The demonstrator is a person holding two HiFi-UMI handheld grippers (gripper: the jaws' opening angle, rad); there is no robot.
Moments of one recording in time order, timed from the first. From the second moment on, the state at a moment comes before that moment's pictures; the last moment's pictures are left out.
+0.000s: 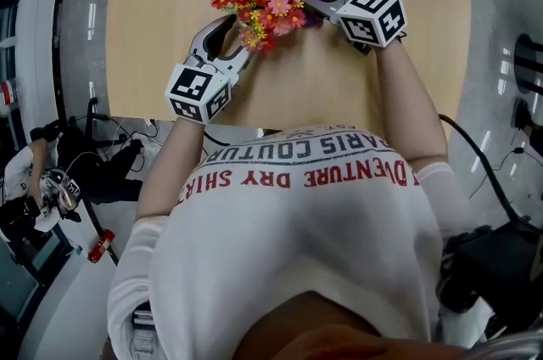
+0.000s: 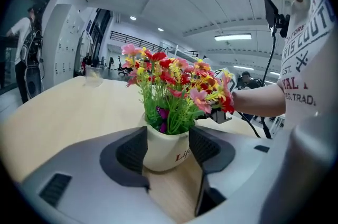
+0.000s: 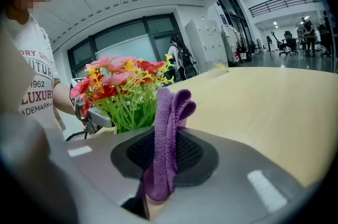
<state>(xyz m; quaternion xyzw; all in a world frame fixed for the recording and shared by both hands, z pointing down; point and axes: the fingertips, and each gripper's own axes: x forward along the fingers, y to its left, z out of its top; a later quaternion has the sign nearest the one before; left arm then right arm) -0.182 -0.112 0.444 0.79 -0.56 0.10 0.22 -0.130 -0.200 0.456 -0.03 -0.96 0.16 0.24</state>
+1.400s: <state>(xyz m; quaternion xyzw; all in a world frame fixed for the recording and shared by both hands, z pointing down) -0.174 -0.107 0.440 0.89 -0.37 0.20 0.20 -0.101 -0.168 0.428 -0.06 -0.95 0.20 0.23</state>
